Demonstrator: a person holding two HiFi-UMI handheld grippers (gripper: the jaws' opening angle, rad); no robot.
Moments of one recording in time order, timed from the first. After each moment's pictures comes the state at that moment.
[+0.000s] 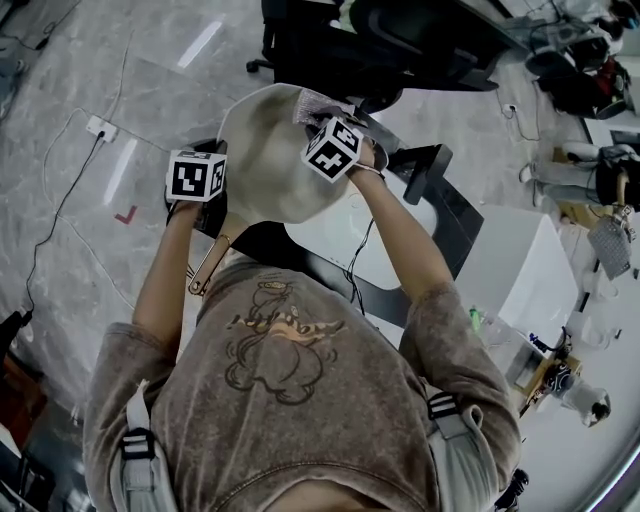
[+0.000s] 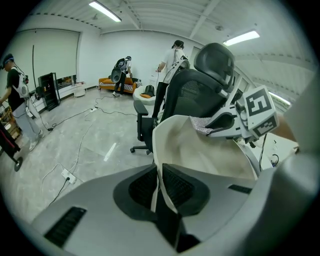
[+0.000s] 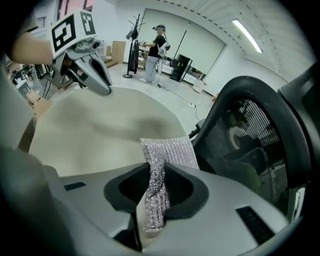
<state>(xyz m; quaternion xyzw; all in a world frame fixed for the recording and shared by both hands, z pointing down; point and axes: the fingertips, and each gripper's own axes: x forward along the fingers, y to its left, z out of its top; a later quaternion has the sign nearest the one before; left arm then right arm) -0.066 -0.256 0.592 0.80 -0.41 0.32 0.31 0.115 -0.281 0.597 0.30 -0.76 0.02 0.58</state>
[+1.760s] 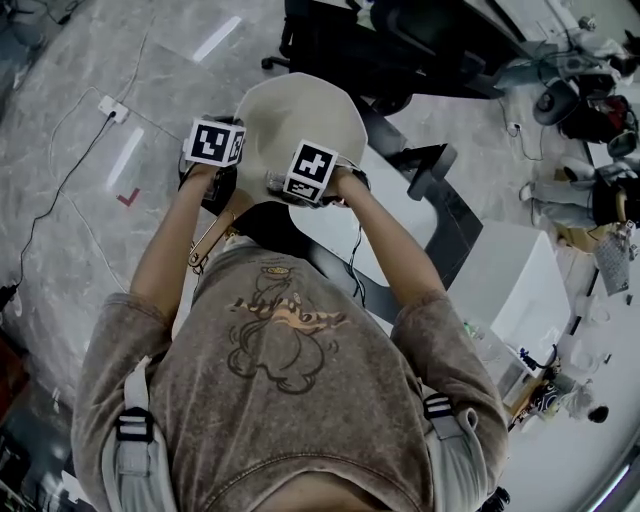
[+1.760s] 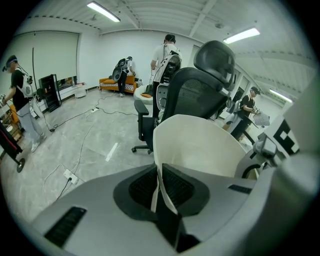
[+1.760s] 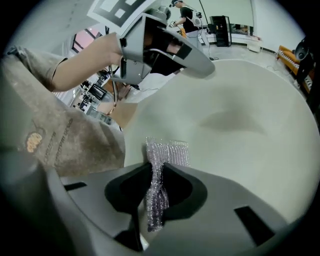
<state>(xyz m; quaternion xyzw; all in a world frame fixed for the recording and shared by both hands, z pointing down) -0.064 -0.256 0.592 0.79 -0.42 0.33 0.31 0.027 -0.094 0.621 -0.02 -0.77 0.26 0.58</state>
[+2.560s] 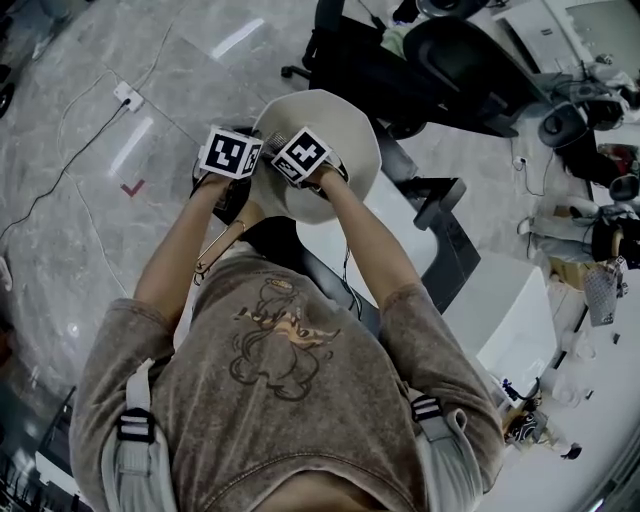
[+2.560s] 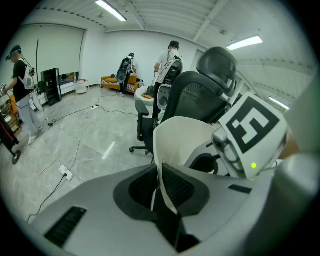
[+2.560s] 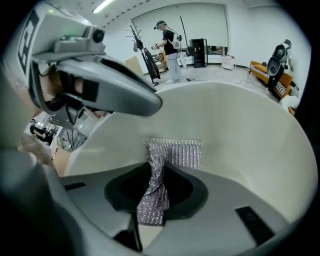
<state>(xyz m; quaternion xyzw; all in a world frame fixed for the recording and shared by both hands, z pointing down) -0.066 -0.255 0.595 0.79 -0.41 0.30 0.33 -0.031 -0.207 0.656 0.12 -0.81 0.23 0.52</state>
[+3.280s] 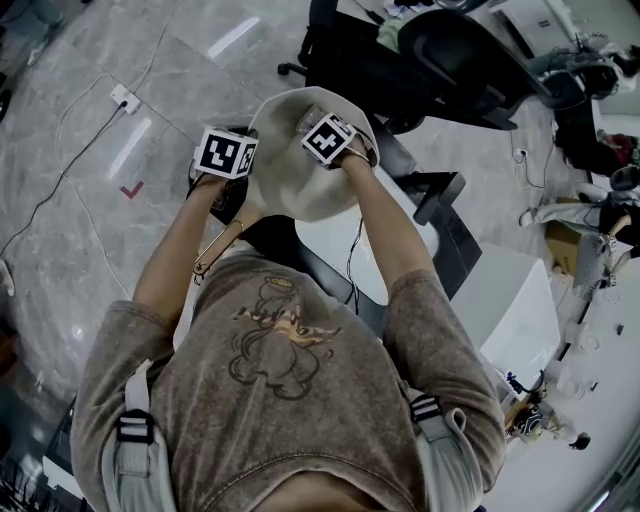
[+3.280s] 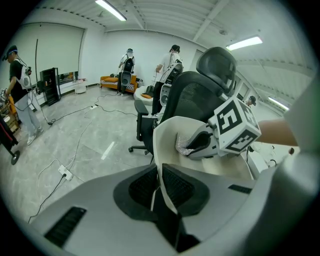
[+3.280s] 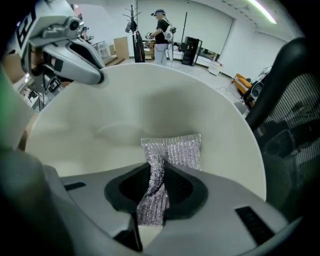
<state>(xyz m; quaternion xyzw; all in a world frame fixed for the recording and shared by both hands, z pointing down) -0.067 -0.255 0.593 0.79 -0.41 0.30 0.33 0.058 -0.282 0.665 0.21 -0.77 0.11 0.59</state>
